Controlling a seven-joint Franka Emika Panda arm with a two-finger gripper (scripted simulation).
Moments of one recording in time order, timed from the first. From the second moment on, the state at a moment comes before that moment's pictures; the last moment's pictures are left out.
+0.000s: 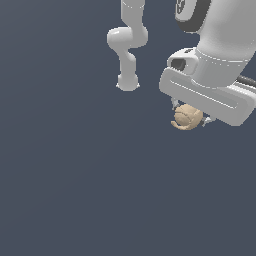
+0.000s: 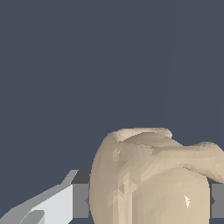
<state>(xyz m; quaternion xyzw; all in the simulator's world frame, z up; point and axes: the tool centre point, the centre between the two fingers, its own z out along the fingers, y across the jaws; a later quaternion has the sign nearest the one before) 0.054 0.166 0.351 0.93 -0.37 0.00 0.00</state>
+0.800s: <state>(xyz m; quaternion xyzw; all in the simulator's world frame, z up) 0.056 0.194 0.437 0.93 -0.36 0.00 0.00</state>
